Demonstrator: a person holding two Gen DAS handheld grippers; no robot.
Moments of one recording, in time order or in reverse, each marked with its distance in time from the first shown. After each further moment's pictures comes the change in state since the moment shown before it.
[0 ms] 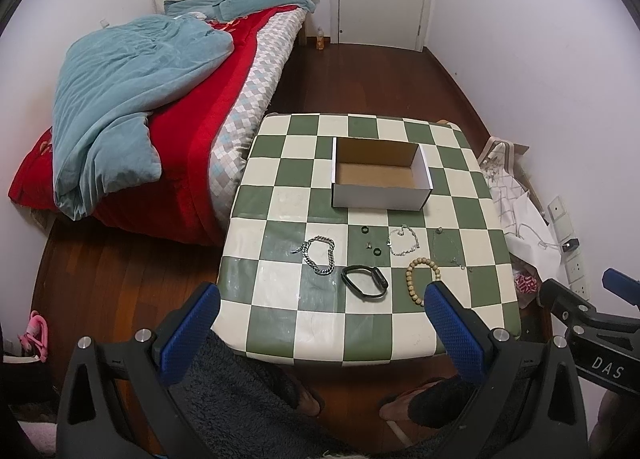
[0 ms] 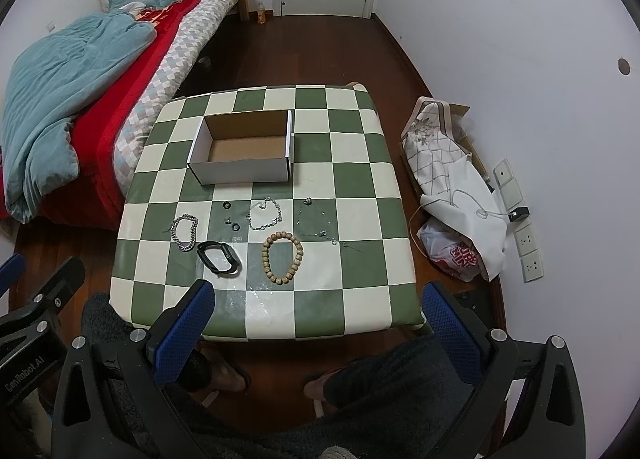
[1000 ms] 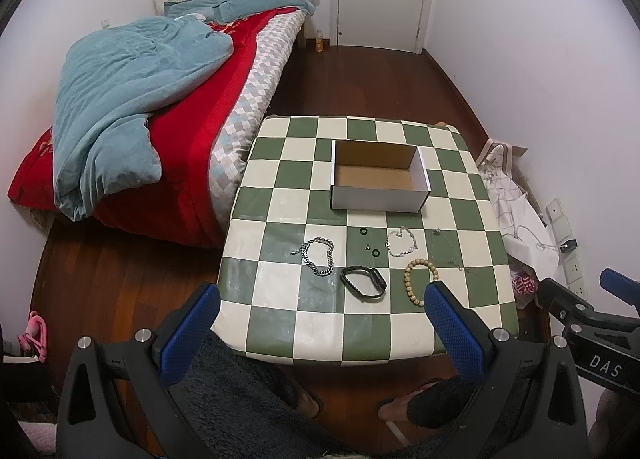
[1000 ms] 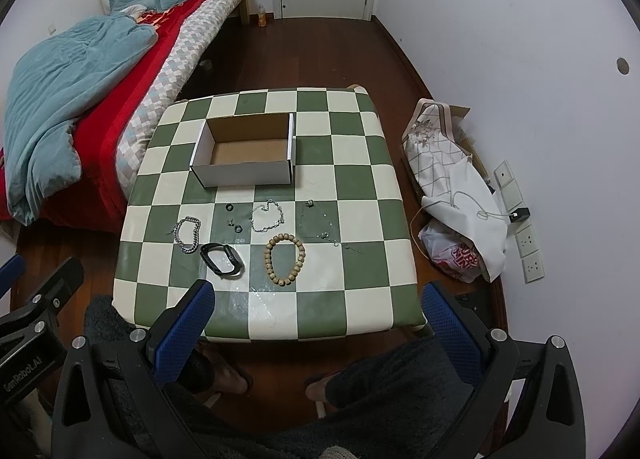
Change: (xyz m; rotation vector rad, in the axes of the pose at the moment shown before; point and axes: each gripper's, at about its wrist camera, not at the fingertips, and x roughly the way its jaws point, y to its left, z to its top) left arm -0.007 0.001 0.004 -0.004 -0.003 -0.014; right arm -0.004 0.006 -0.003 0.004 -0.014 -0.008
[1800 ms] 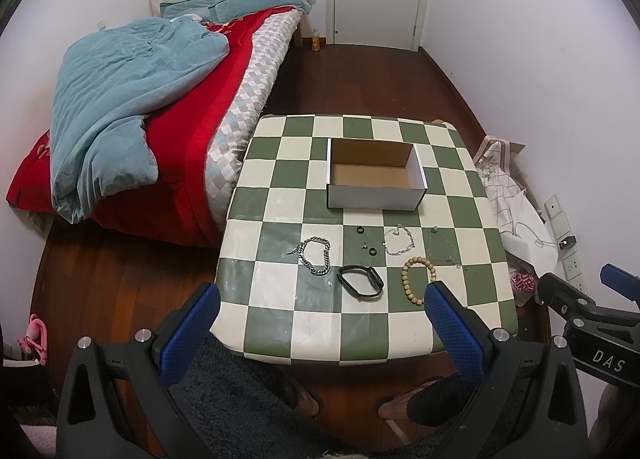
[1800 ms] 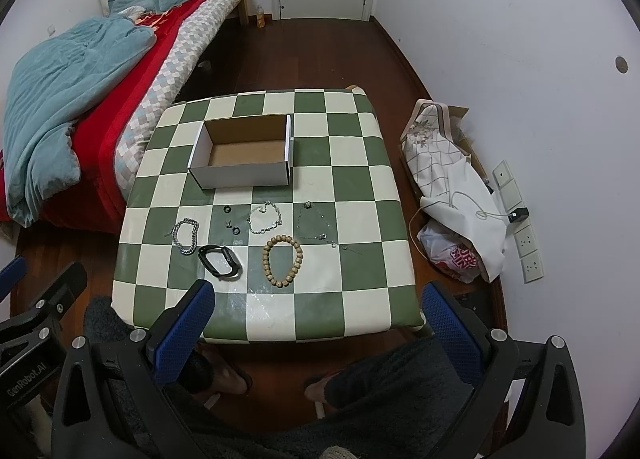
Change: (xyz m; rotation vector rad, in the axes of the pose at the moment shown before) left arm 0.002 0.000 0.001 0.003 -0.001 -0.003; right arm 0.000 -0.002 0.000 0.003 -0.003 0.000
